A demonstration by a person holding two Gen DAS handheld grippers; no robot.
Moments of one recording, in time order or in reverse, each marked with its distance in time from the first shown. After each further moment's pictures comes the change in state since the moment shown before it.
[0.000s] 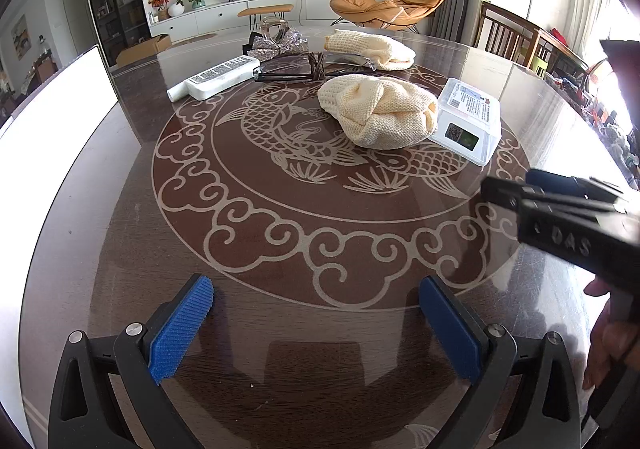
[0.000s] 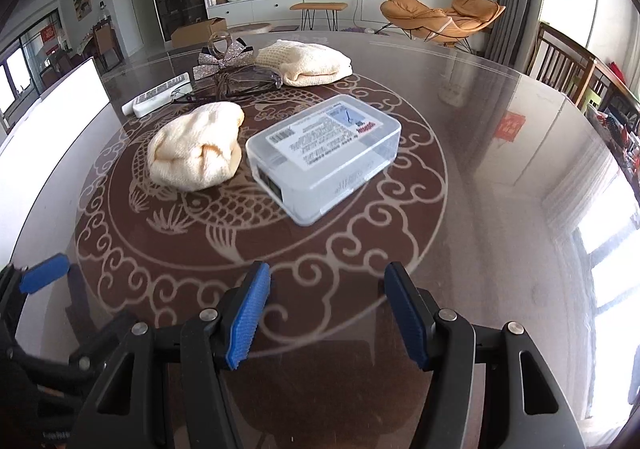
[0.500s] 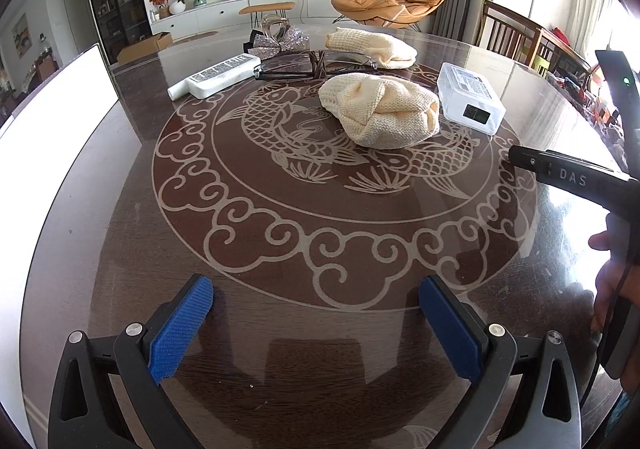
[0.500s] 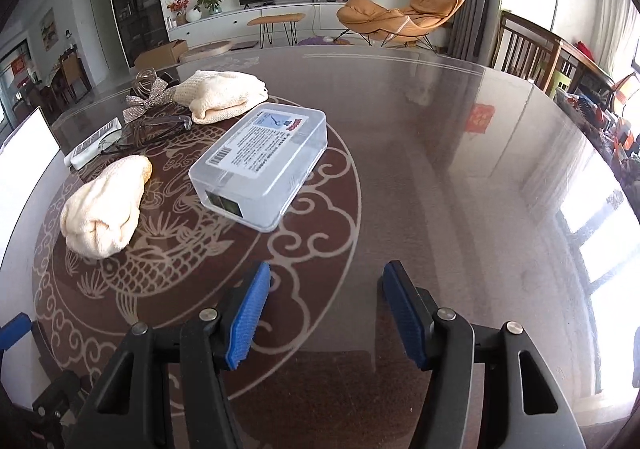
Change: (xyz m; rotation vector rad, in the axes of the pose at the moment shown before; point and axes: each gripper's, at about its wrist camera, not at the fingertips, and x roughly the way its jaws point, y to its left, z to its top) left arm 0.002 -0.001 0.004 -0.013 0.028 0.005; right arm 0.006 -0.061 0.008 0.105 -0.050 -0.070
